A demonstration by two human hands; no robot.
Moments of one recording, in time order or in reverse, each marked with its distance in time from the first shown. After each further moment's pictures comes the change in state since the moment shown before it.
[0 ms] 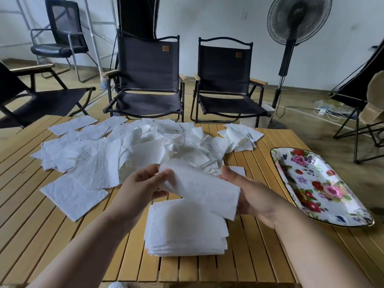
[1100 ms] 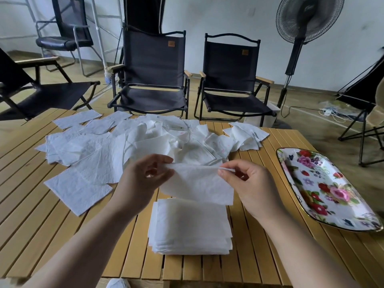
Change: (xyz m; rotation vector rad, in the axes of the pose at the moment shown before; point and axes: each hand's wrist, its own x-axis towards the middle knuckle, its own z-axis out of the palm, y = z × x) left_hand 0.005 0.001 -0.012 0.408 0.186 0.307; right_hand 0.021 0.015 0.016 -0.329 0.469 -0.618
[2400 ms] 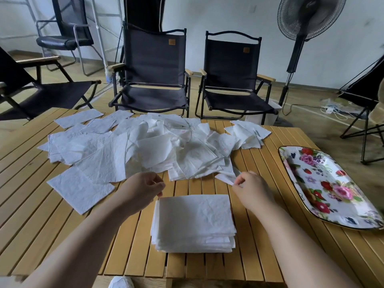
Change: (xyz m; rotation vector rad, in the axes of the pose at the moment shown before) left_hand 0.007 -0.027 -0.008 0.424 -0.250 -0.296; right_hand 0.027 0.083 0.012 -0.662 -0.072 0.313
